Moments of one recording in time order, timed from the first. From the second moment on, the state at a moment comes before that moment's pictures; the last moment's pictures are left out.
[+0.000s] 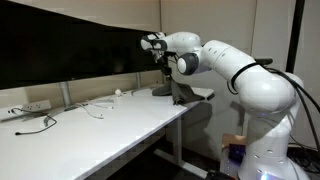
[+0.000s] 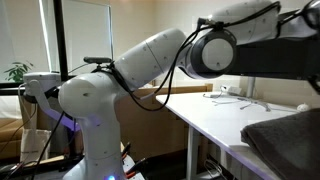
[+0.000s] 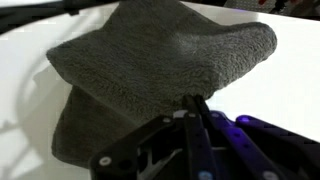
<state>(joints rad) -0.53 1.02 -0.11 -0.35 -0.17 0.95 -0.58</state>
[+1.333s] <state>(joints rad) -0.24 0.82 -0.09 -0.35 -0.17 0.95 -0.58</state>
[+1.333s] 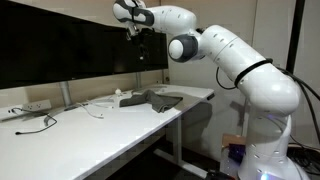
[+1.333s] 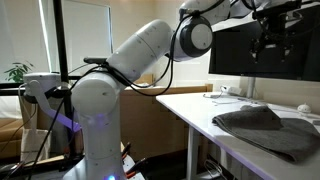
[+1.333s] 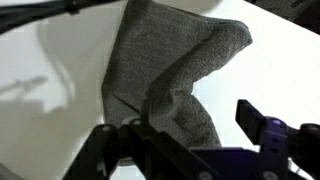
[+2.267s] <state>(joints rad) -0.24 0.77 -0.09 -0.36 -0.17 0.90 -0.70</state>
